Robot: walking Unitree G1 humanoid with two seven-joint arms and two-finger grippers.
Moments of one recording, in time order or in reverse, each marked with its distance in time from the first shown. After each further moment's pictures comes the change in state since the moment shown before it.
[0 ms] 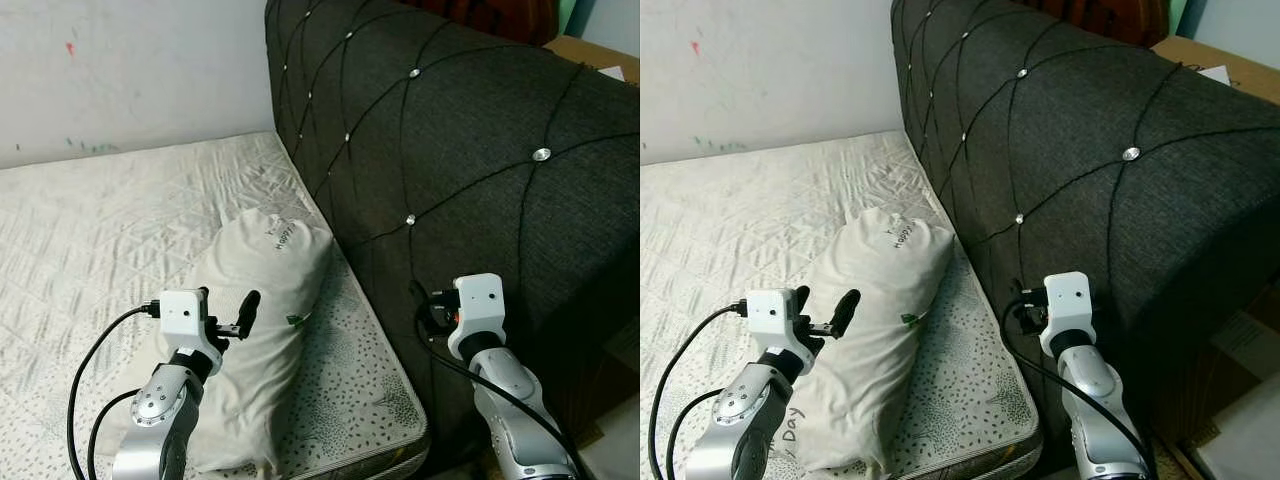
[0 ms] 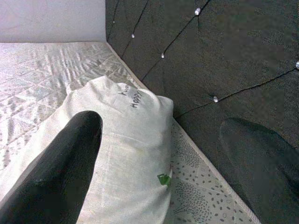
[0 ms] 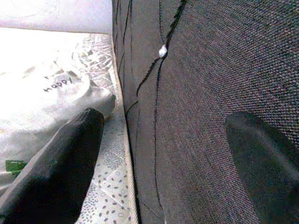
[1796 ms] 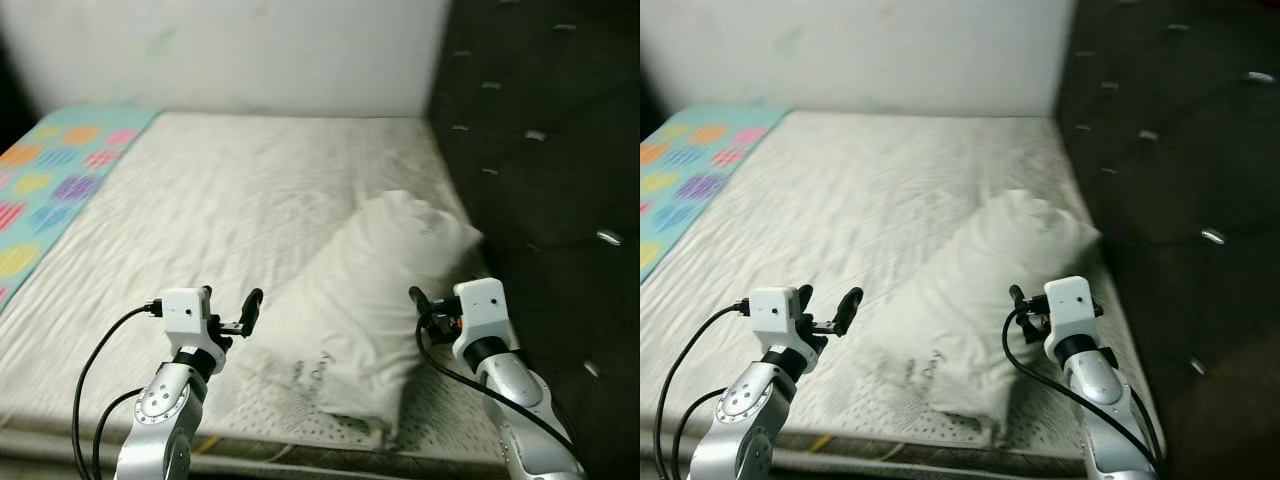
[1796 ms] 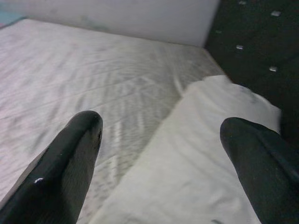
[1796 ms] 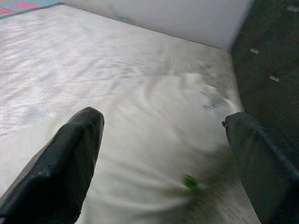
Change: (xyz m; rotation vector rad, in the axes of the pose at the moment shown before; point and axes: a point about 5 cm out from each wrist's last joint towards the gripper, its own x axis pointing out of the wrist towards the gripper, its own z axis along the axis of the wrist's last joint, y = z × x) left arm 0.001 -0.001 0.001 -0.017 -0.005 0.001; right arm -0.006 0.001 -0.002 -0.054 -0.002 0.058
